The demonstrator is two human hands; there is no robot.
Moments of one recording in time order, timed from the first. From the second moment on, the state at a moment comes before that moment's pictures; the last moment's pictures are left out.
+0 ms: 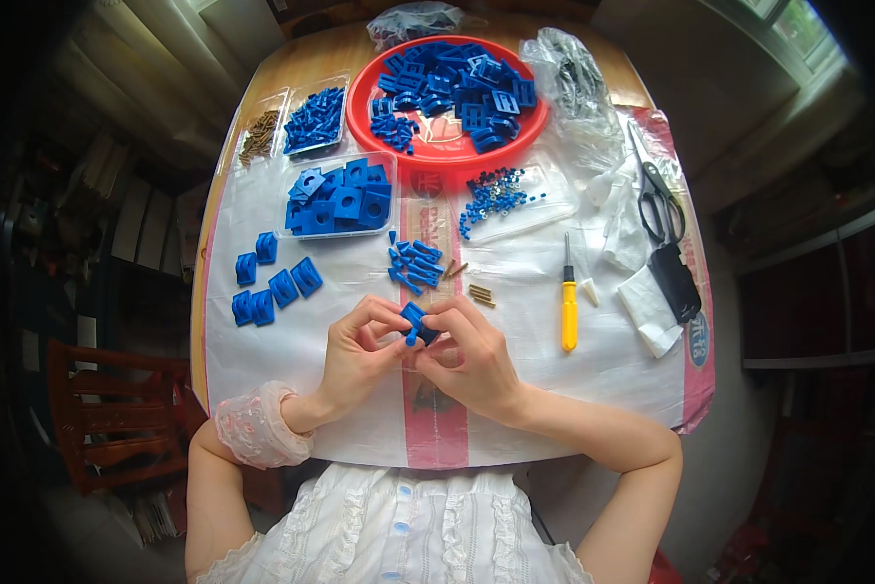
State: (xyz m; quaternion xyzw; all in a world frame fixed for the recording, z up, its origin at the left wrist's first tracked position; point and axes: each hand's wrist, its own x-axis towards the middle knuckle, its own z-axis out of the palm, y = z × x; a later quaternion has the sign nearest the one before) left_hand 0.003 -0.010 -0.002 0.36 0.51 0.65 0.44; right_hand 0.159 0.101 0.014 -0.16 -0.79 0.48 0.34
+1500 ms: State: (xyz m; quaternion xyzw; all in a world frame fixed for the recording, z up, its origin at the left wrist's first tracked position) left_hand -0.022 0.166 0.010 0.75 0.63 0.21 -0.05; right_hand 0.174 0.112 0.012 -0.27 -0.65 0.66 0.26
